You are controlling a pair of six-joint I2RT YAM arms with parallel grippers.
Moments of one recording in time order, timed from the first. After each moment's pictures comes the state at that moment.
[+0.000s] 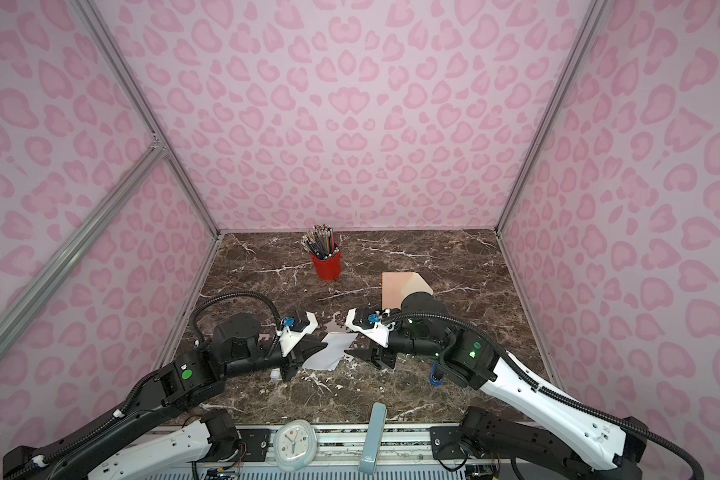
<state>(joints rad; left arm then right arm) -0.92 0.78 0.79 -0.45 0.24 0.07 0.92 0.96 1.00 -0.51 -0.33 -0.31</state>
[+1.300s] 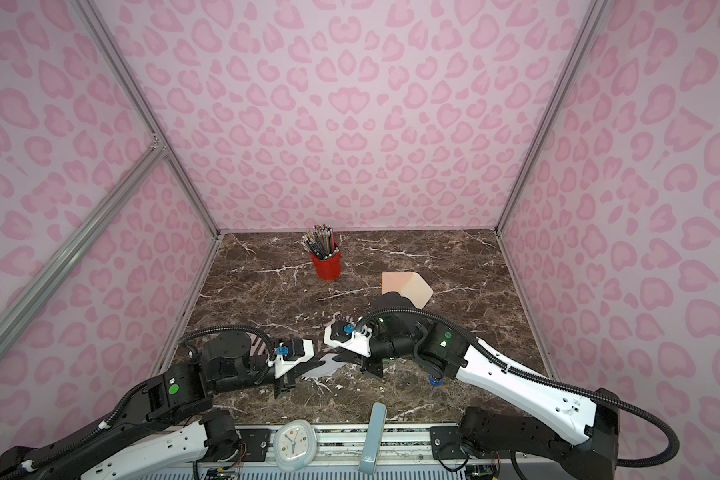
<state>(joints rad) -1.02 0.67 0.74 -0.46 0.25 0.24 0.98 1.09 1.04 -0.56 -0.48 -0.33</state>
